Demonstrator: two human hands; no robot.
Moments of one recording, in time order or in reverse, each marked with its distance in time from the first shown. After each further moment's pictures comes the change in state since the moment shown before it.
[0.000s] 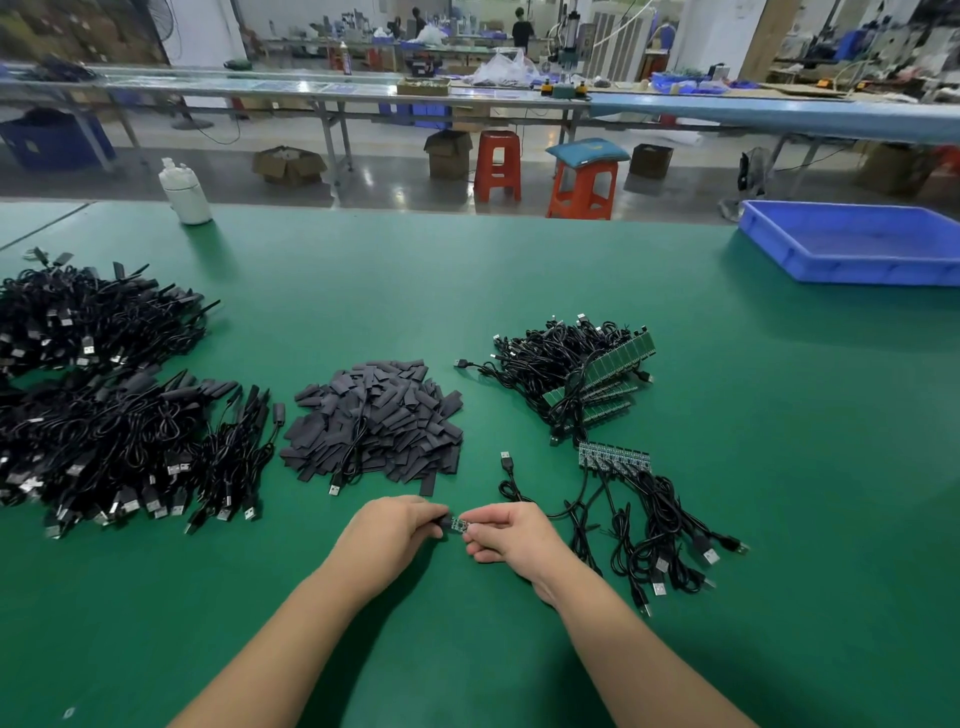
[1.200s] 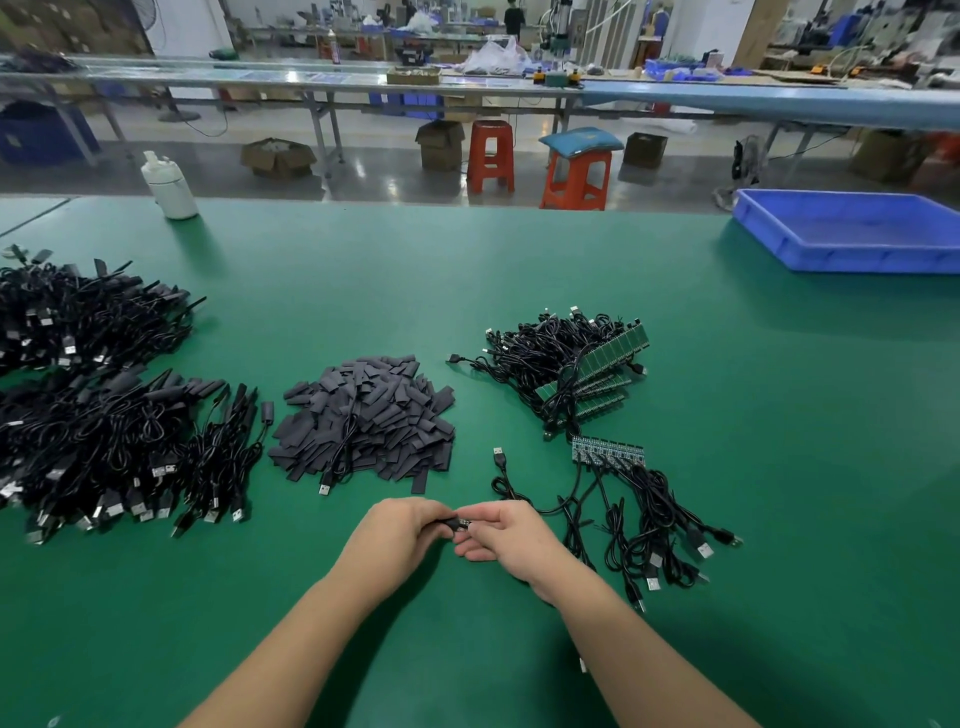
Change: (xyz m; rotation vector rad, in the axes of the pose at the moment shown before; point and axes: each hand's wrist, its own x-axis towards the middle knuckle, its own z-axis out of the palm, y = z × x) left_hand 0.004 0.012 0.011 -0.116 0.026 -0.050; right_hand 0.000 0.000 -0.002 -0.119 -0.033 0.005
